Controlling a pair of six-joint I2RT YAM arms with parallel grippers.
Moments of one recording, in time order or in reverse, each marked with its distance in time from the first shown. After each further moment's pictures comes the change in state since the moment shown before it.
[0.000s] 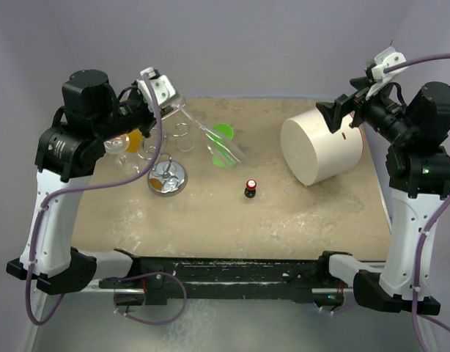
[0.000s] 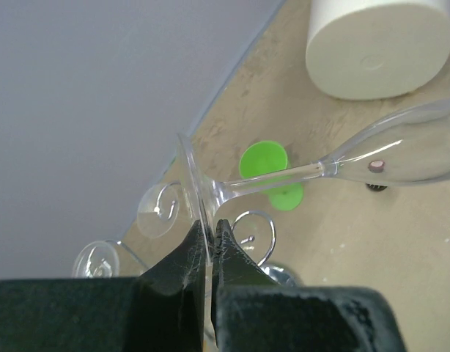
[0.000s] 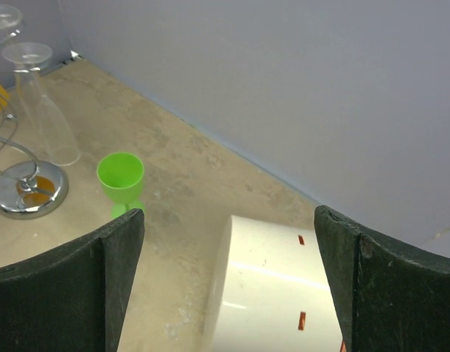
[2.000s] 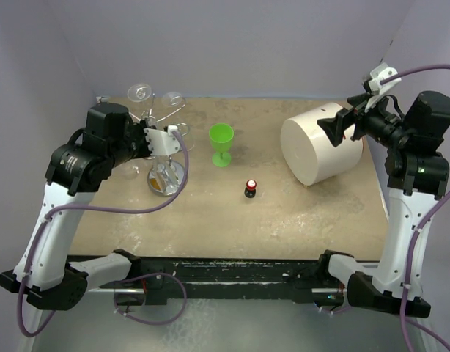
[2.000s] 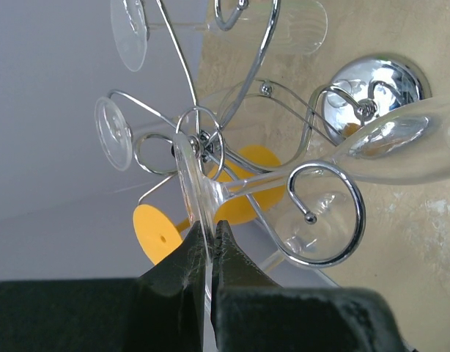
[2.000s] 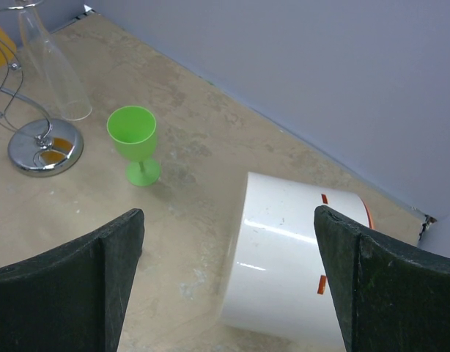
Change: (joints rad) left arm -0.045 -0.156 -0.301 -0.192 -0.481 0.595; right arm -0.141 -0.037 -0.153 -0.067 -0.150 -0.060
